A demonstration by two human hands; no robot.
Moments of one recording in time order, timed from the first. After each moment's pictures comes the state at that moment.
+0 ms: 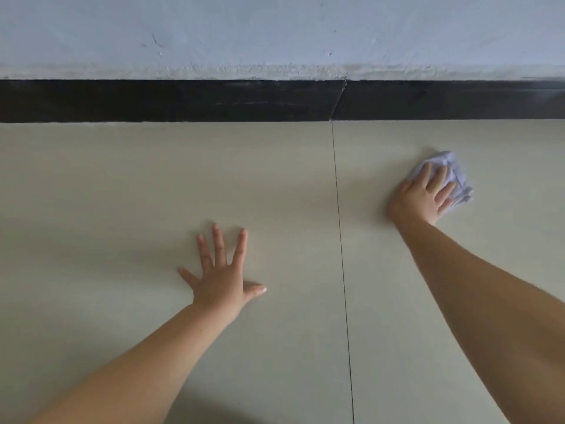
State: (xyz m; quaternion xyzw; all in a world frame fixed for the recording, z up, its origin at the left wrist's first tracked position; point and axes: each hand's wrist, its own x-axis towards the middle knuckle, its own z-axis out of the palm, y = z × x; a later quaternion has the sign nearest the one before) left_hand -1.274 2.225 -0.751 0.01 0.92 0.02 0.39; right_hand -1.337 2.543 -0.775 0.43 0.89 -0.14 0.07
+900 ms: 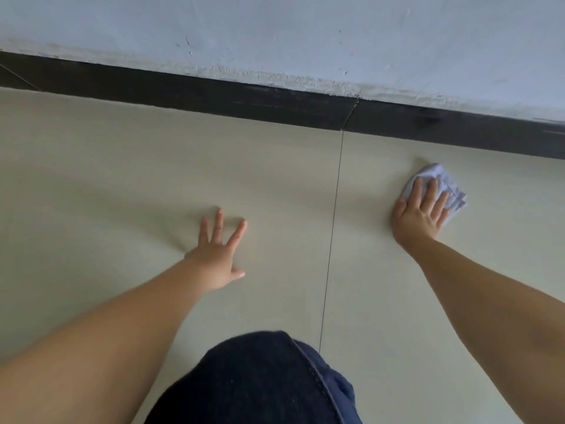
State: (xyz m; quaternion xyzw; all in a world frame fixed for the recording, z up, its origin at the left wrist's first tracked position) left_hand -1.298 2.224 -0.723 0.03 0.87 -0.01 0.48; right_hand -1.329 2.576 -0.779 0.27 0.94 -0.11 0.17
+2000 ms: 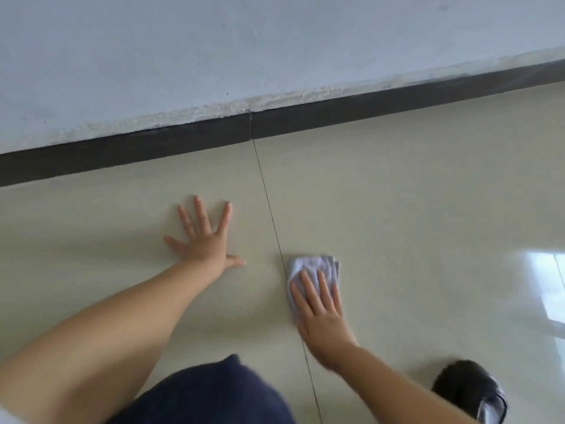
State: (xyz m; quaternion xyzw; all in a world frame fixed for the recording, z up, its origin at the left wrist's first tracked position) left_hand -1.373 2.308 -0.745 0.10 0.90 -0.03 0.43; right_hand -1.148 2.463 -0.750 0.01 0.93 -0.09 0.35
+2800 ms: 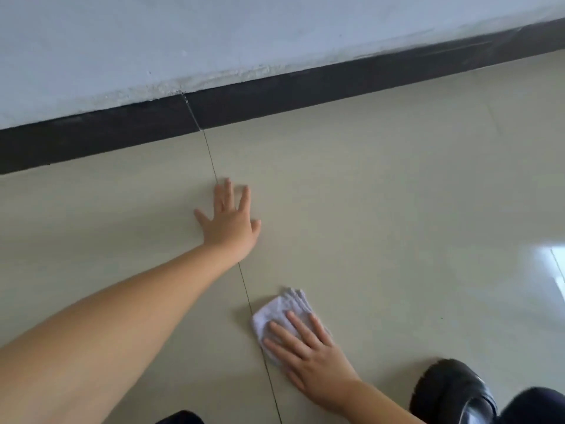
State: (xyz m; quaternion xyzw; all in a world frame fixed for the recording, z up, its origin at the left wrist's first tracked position) left_hand -1.335 2.423 -0.747 0.19 0.93 0.01 0.33; right_hand -1.064 2.505 -0.772 -0.16 0.97 -0.09 0.18
